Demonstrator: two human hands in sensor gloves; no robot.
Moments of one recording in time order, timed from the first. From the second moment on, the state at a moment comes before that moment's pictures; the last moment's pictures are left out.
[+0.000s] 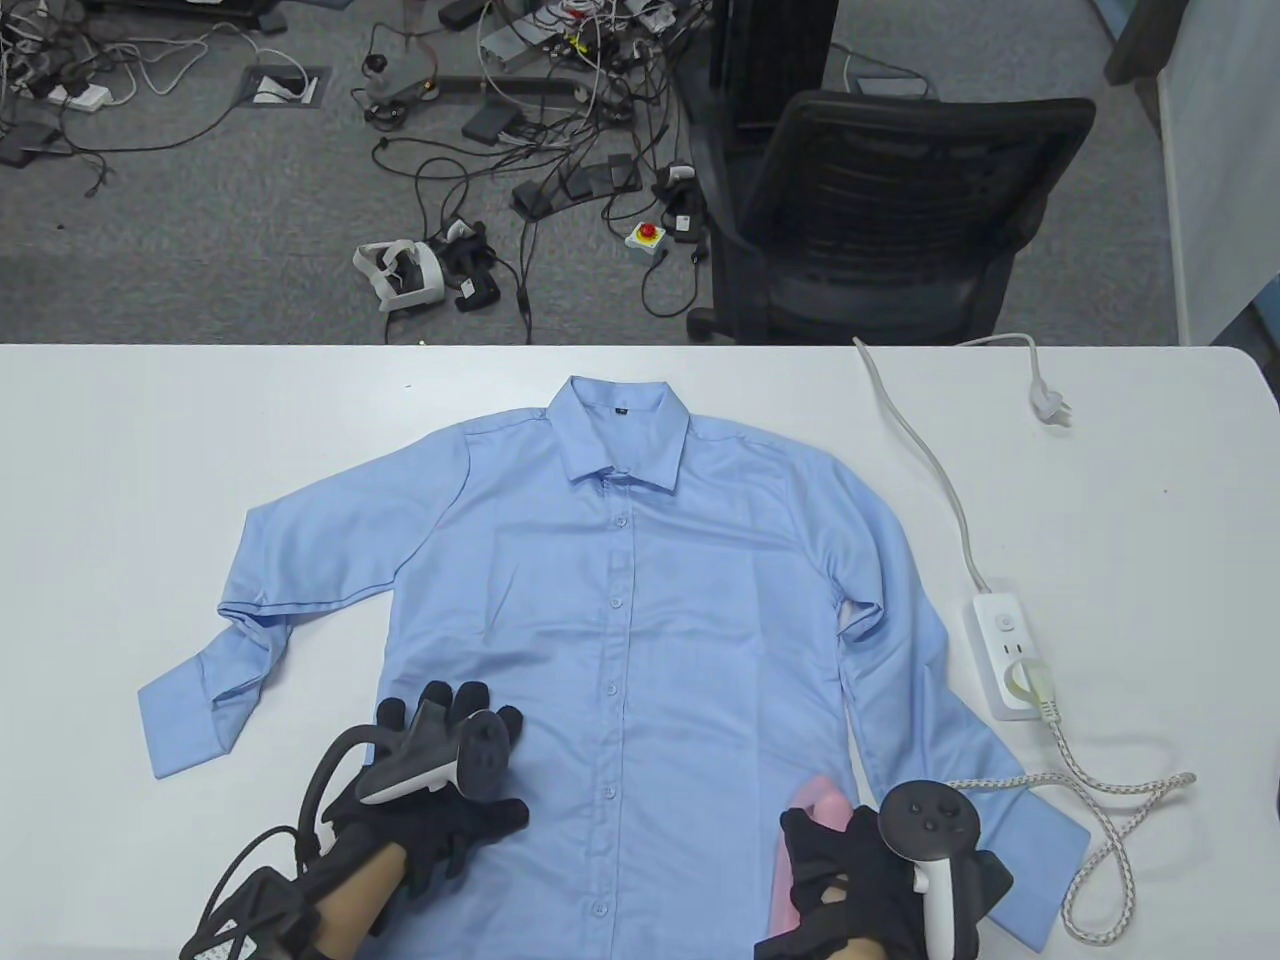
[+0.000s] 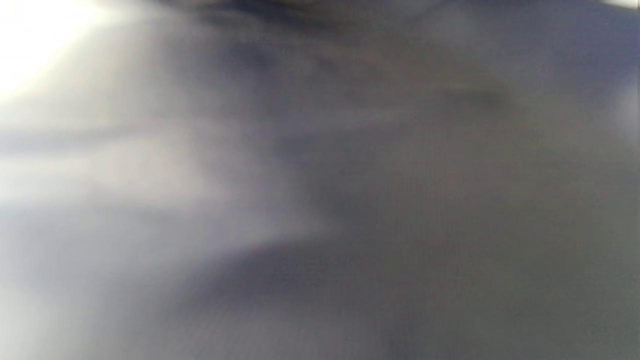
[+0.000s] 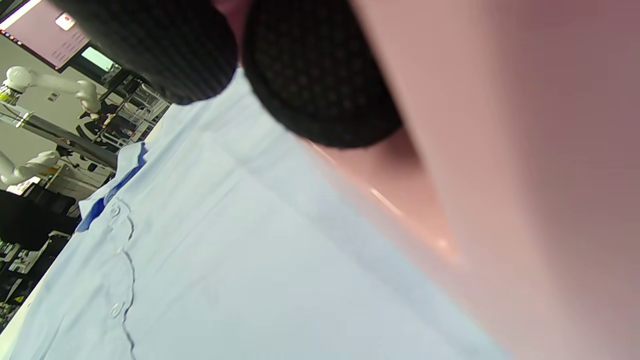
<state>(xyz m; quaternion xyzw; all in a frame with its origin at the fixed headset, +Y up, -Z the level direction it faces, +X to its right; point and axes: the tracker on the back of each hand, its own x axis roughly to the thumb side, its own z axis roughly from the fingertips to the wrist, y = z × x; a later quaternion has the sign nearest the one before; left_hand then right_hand) -0.198 -0.795 -0.223 -0.31 -0.13 -0.07 0.94 0.191 -0.753 -0.127 -0.35 0.15 0.85 0.36</state>
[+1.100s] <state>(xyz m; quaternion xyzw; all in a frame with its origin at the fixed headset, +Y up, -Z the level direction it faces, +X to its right) -0.228 -0.770 -0.235 -0.28 -0.10 0.02 0.95 0.219 -0.749 -0.115 -0.38 0.14 0.82 0.40</state>
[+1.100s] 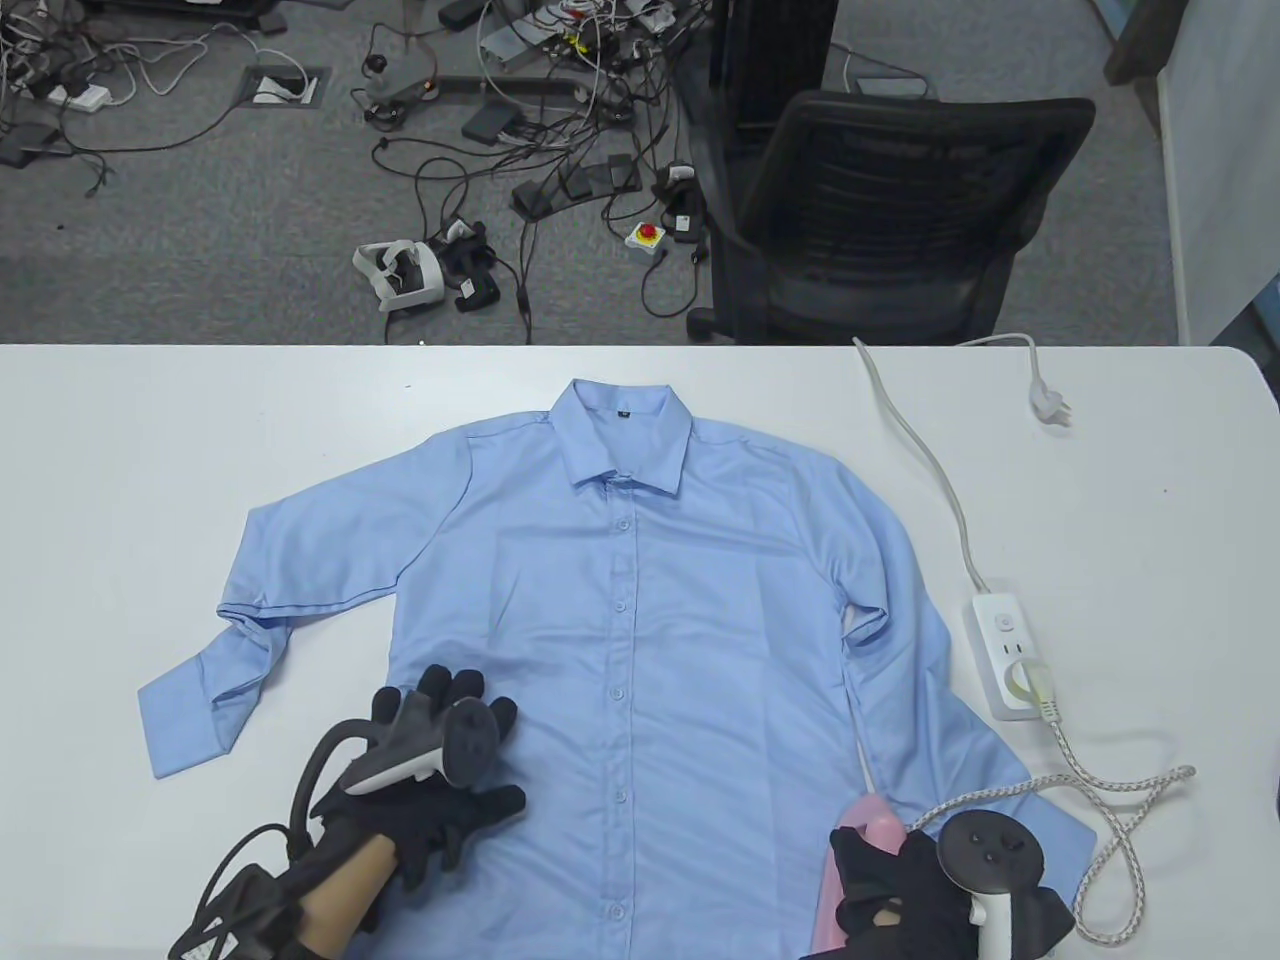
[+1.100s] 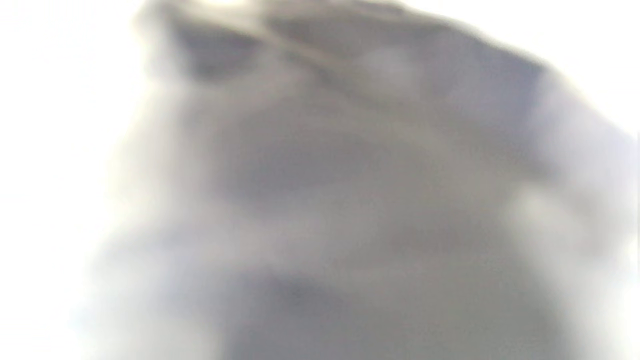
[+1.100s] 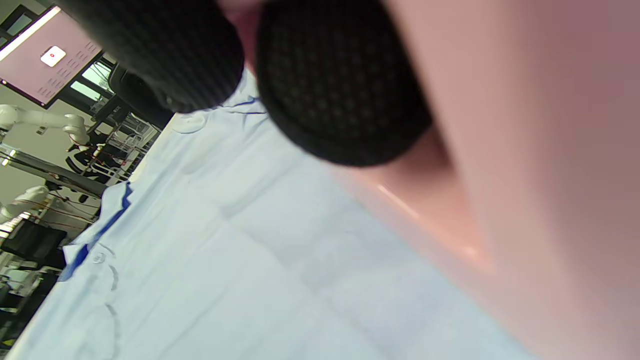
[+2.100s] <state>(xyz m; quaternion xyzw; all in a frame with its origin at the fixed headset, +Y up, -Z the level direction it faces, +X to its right) -0.309 -0.774 -0.253 -0.31 0.02 0.15 0.94 -0.043 -0.696 -0.362 -0.04 0.25 0.81 0.53</state>
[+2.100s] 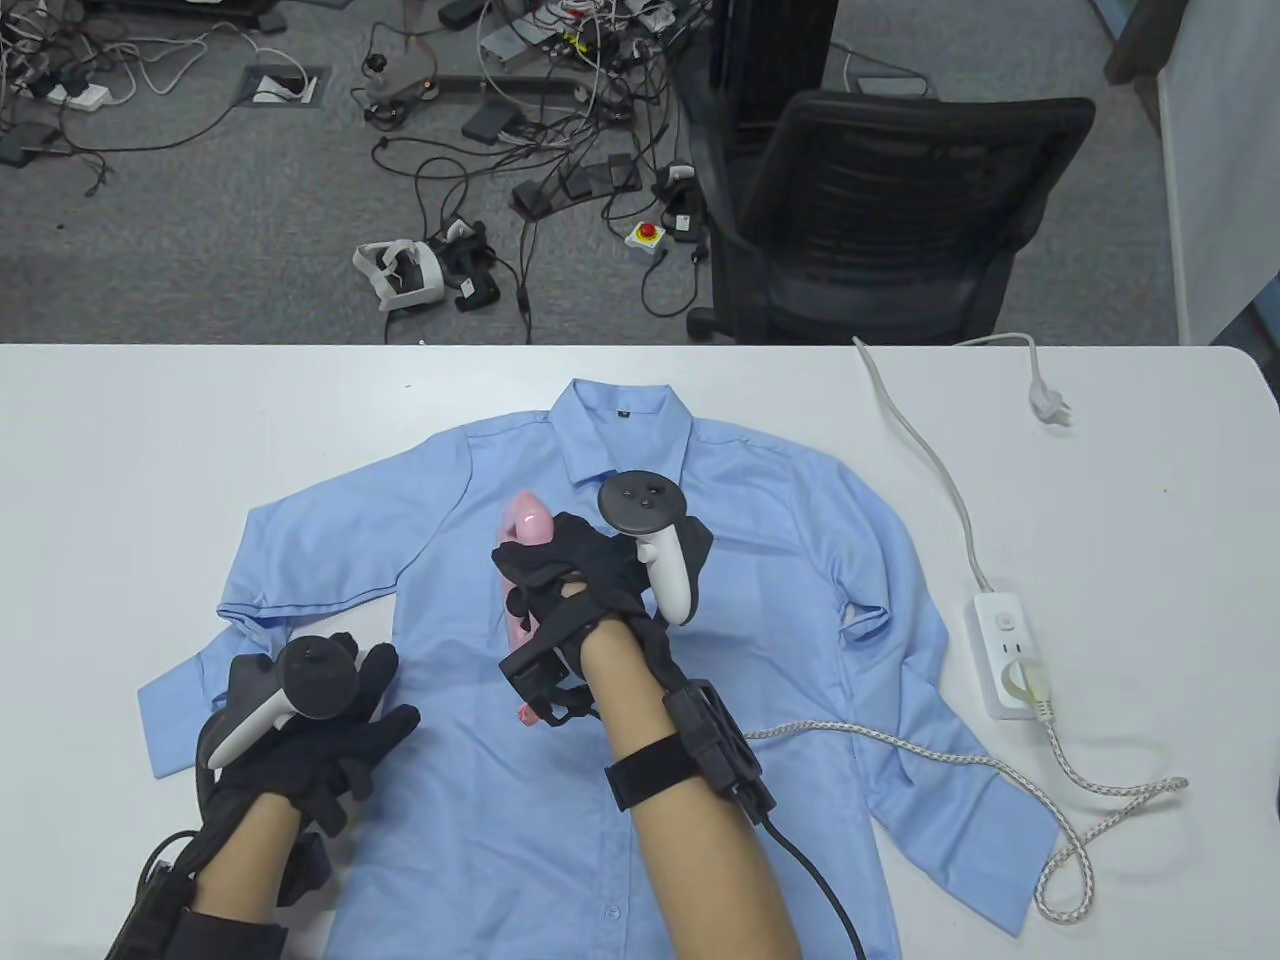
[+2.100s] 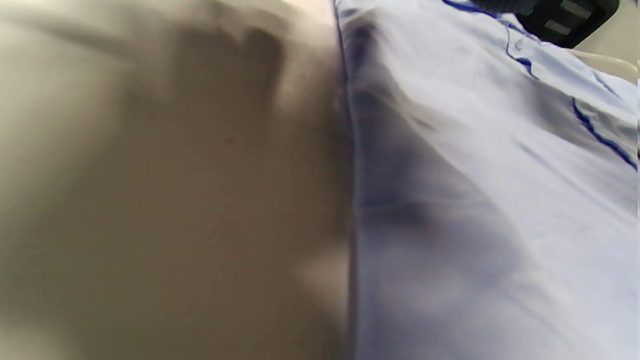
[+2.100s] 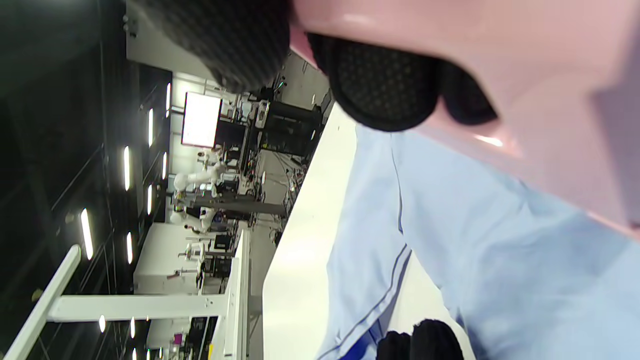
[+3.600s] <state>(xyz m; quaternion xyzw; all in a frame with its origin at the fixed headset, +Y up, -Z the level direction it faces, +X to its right) -0.291 -0.792 -0.253 -0.35 0.00 0.09 0.93 -0.020 -0.751 -0.391 -0.15 0.15 0.85 0.48</state>
